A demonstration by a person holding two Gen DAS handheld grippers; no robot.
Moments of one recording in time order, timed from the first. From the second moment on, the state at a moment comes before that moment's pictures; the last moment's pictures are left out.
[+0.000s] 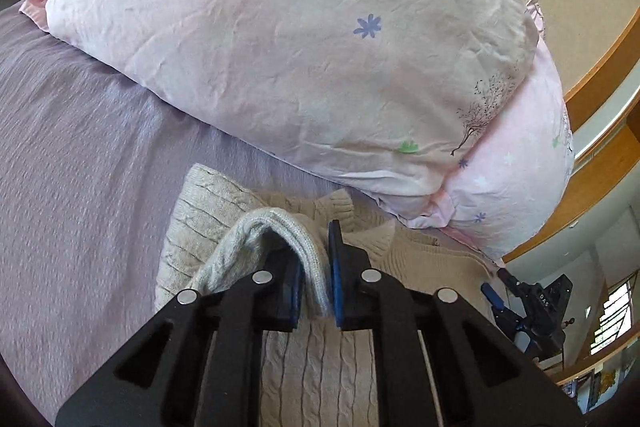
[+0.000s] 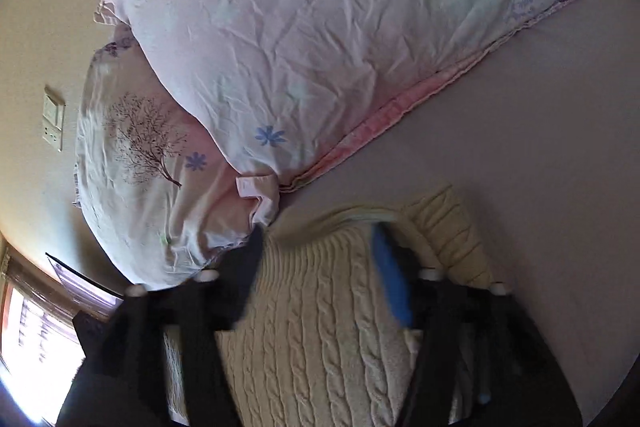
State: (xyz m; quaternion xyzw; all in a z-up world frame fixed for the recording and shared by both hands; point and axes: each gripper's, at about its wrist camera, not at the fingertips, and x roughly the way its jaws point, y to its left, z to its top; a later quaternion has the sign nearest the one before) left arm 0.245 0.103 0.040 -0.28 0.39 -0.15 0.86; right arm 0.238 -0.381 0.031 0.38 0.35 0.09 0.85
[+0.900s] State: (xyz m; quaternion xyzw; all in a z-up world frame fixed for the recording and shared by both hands) left arm 0.202 0.099 0.034 -0.46 0.39 -0.27 0.75; right arm 0.199 -0.408 0.065 0.44 0.26 0.18 0.84
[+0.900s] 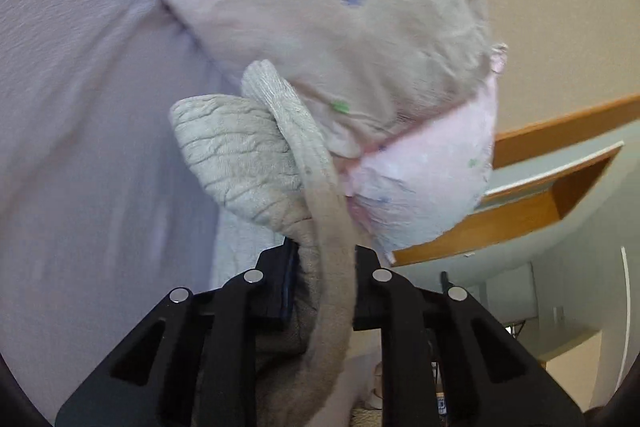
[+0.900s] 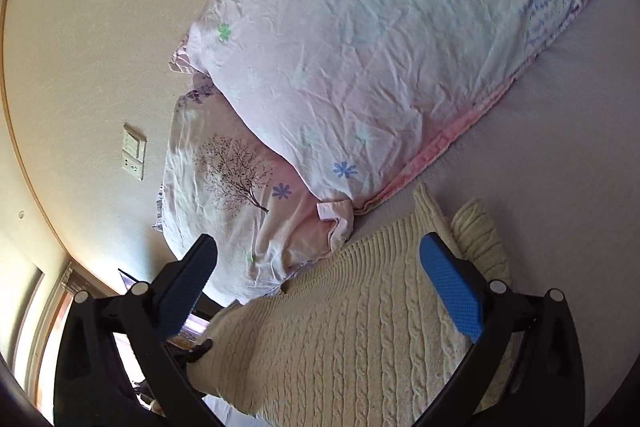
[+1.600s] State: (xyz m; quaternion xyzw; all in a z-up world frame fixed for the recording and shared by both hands) left arm 0.226 -0.074 0.041 -0.24 0.46 -0.25 0.81; right arm 0.223 -0.449 0.032 0.42 0.42 0.17 0.79
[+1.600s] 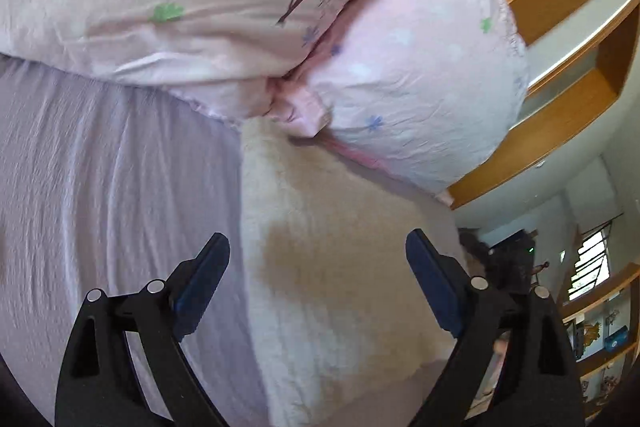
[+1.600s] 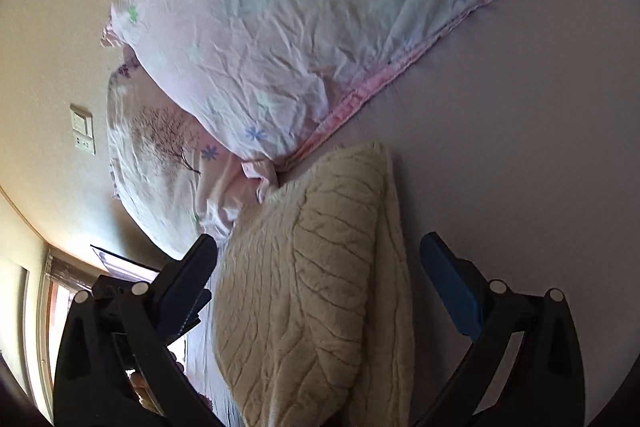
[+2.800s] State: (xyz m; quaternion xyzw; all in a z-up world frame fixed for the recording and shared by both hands) left arm 0.064 -0.003 0.045 -0.06 0.36 -0.12 0.92; right arm 0.198 -0.318 0.056 0.23 0.44 0.09 0.86
